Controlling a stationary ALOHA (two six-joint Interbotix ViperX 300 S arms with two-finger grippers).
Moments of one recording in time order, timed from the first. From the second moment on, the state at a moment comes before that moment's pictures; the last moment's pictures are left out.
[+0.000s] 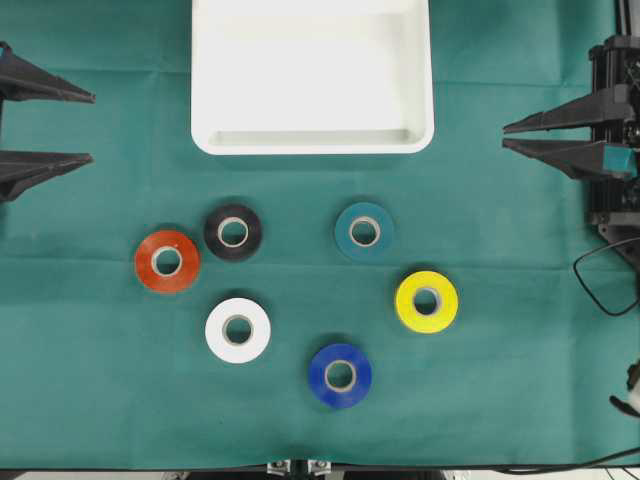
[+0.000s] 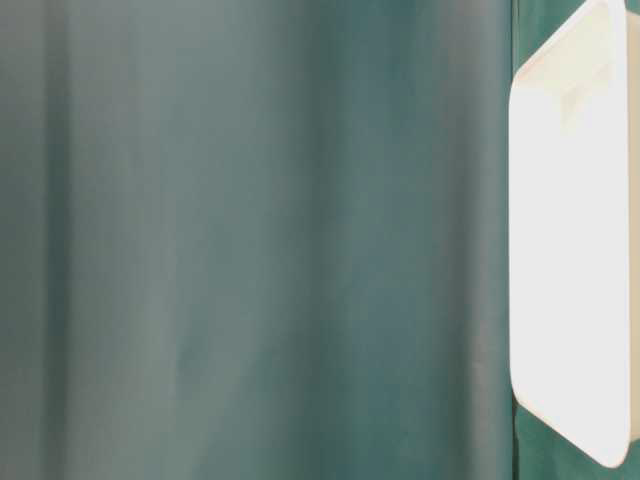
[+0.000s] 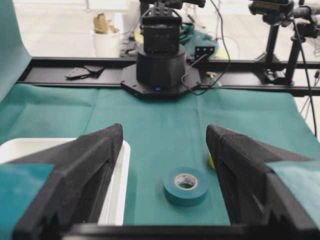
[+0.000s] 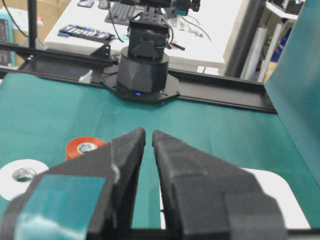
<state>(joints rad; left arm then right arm) 0.00 -0.97 1.18 0.00 -0.29 0.00 0.00 -0.97 1.19 0.00 -0.29 0.00</state>
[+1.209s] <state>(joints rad) -0.01 -0.91 1.19 -0.02 -0.24 0.00 -0.01 -0.91 1.19 0.00 -0.24 0.04</state>
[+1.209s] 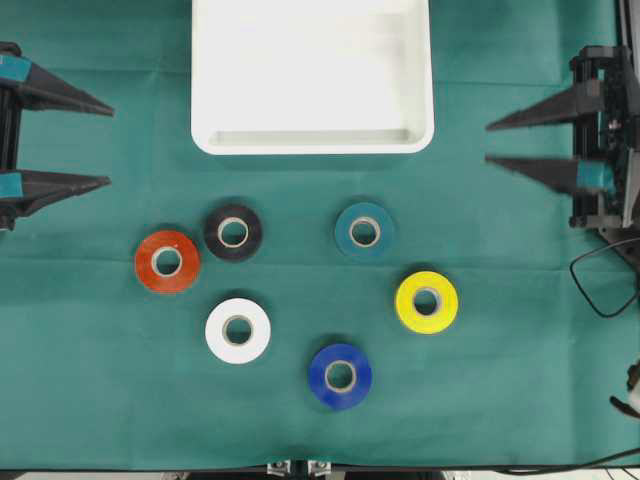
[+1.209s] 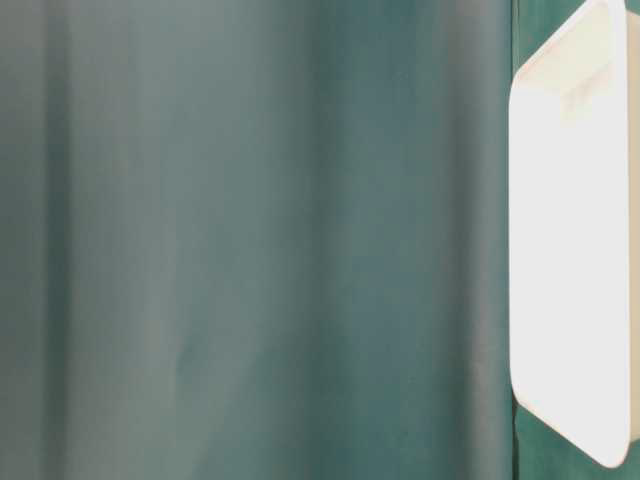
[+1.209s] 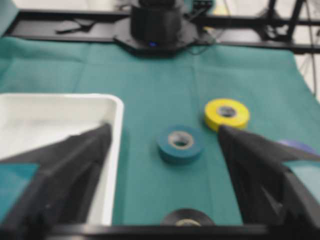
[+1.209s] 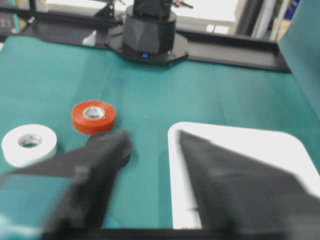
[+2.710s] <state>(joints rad) -0.05 -0.43 0.90 -0.03 0.32 0.00 -0.01 -0.44 0.93 -0.01 0.12 0.09</state>
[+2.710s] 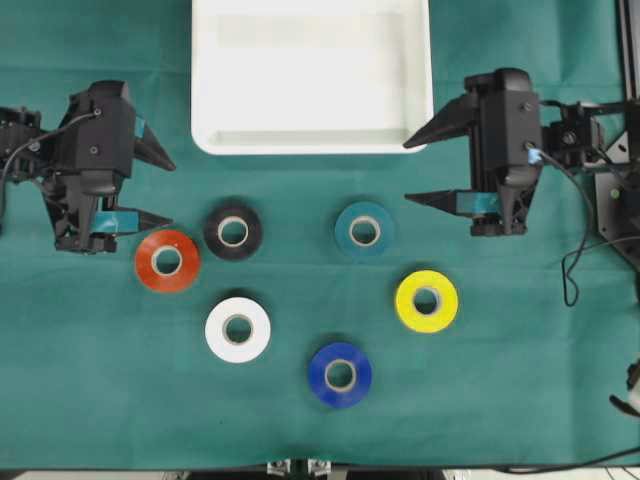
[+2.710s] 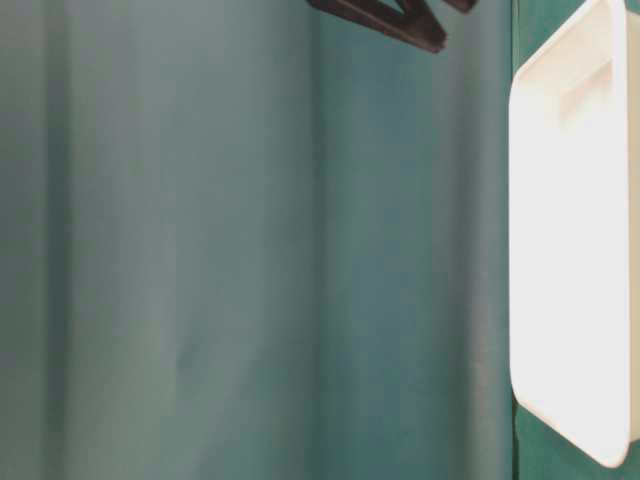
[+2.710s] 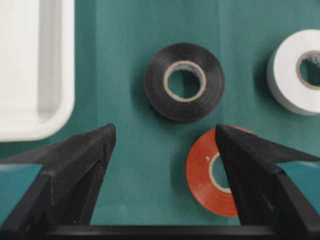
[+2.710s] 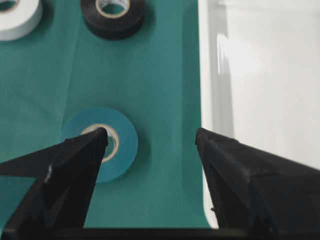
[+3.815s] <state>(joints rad) -0.05 -0.40 0.90 -0.03 0.33 -0.01 0.10 -0.35 0.88 -0.01 0.16 0.20</state>
